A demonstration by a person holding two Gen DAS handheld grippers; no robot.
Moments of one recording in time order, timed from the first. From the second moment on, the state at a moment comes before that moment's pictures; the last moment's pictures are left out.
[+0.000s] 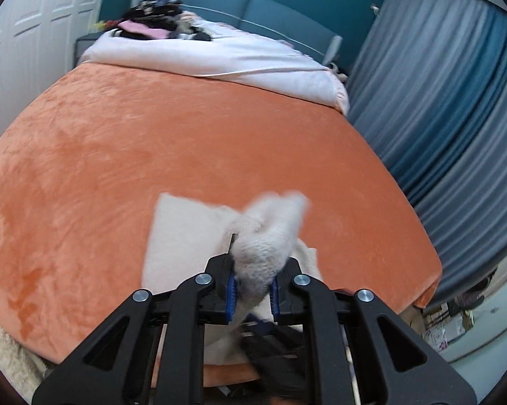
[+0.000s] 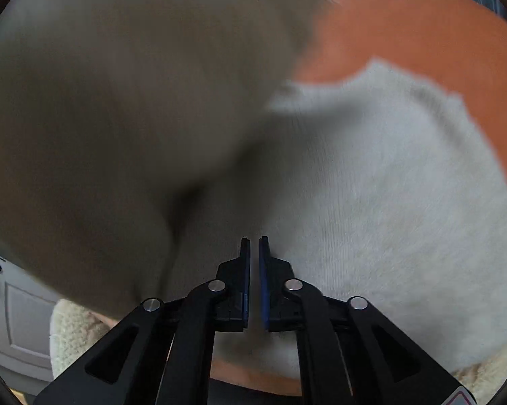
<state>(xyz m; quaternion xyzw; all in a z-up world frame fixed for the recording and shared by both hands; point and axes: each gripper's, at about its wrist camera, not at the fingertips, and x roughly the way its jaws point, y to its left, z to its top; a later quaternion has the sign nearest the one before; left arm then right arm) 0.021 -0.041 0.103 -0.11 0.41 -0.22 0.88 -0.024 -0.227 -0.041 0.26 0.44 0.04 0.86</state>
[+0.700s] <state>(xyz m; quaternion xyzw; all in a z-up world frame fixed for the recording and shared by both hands) 0.023 0.185 -0.042 -0.33 0.49 0.05 0.80 0.051 -0.136 -0.047 0.19 0.51 0.09 0.83</state>
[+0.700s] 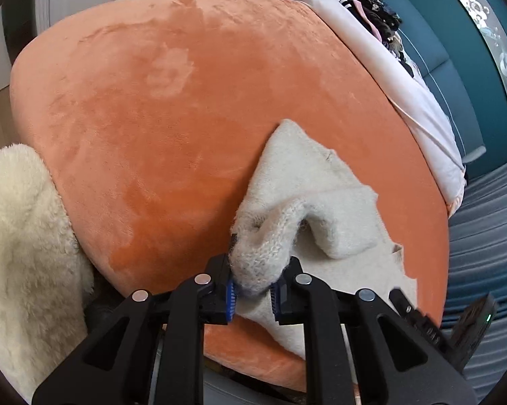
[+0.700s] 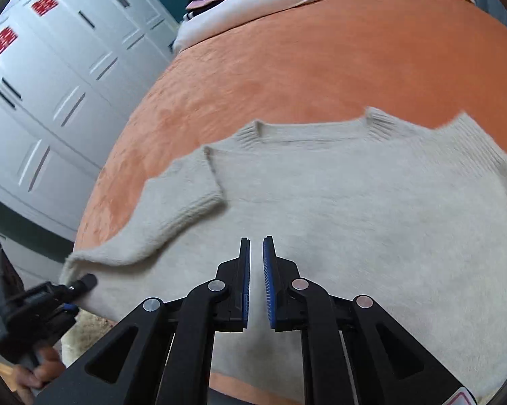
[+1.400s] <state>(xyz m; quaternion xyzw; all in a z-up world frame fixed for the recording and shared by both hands) 0.026 0.205 -0.083 -0.33 0.53 0.01 0.78 0.056 -0.126 -0.006 0.12 0.50 -0.02 0.86</state>
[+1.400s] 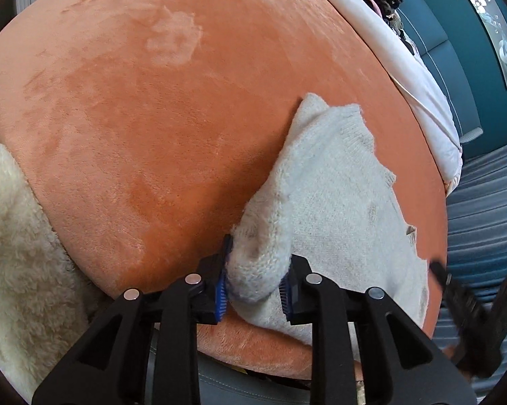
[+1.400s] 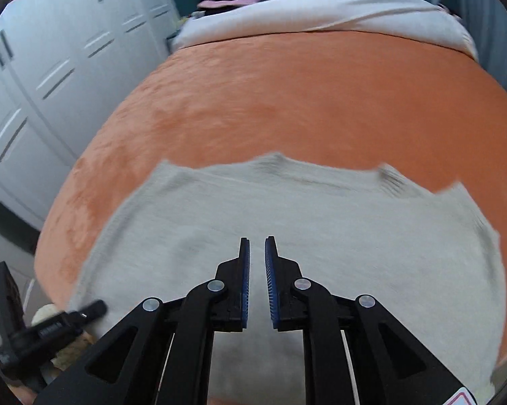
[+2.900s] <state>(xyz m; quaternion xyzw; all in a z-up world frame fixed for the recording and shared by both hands) -0.026 -0.082 -0.038 0.12 0.48 -0.19 0.85 -0.051 -0.319 -0.017 0.36 0.46 -0.01 0.81</state>
